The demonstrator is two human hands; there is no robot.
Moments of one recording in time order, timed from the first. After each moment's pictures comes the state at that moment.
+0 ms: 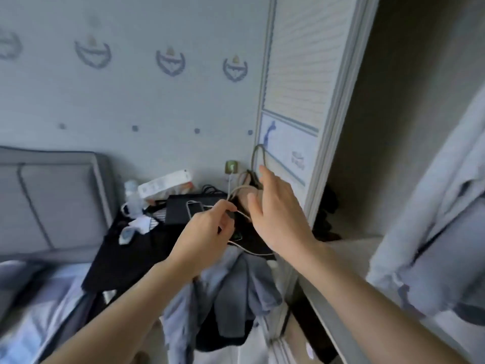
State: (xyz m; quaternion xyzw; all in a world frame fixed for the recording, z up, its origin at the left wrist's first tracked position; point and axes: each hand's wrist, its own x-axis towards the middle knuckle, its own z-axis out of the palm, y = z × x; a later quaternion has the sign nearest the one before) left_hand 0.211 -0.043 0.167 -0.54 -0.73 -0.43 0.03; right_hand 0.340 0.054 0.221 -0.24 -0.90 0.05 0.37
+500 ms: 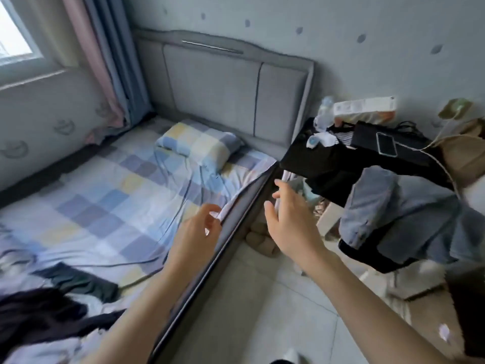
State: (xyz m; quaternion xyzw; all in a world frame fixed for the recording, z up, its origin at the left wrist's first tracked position) left_hand 0.277 -0.530 0.016 -0.08 -0.90 -0.42 0.06; right_hand 0.294 -0.331 0.062 -0.01 -0.95 0.28 0.16
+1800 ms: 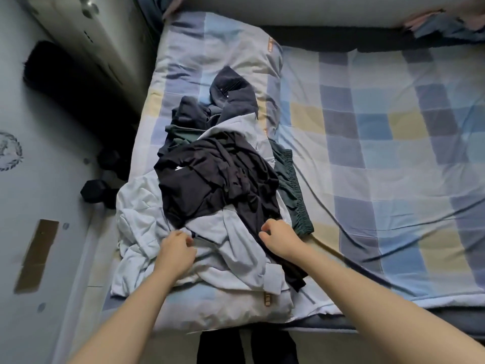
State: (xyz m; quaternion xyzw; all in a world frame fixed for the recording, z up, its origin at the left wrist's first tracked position) left_hand 0.447 -1.123 -0.346 0.57 -0.75 -0.31 -0.15; right_hand 0.213 -1.007 -0.336 0.38 -0.81 0.07 -0.44
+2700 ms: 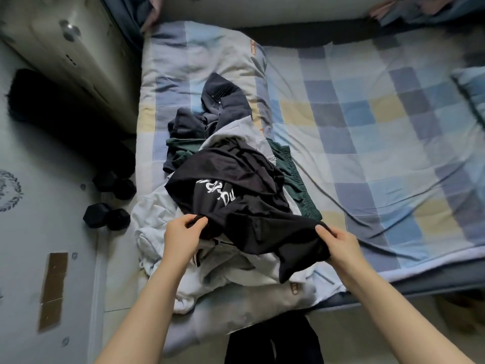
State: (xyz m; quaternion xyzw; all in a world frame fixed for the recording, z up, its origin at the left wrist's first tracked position) left_hand 0.454 -1.191 -0.270 0.59 -0.61 -0.52 0.09; right_hand 0.248 -0.962 -0.266 -0.07 -0.76 0.49 -0.42
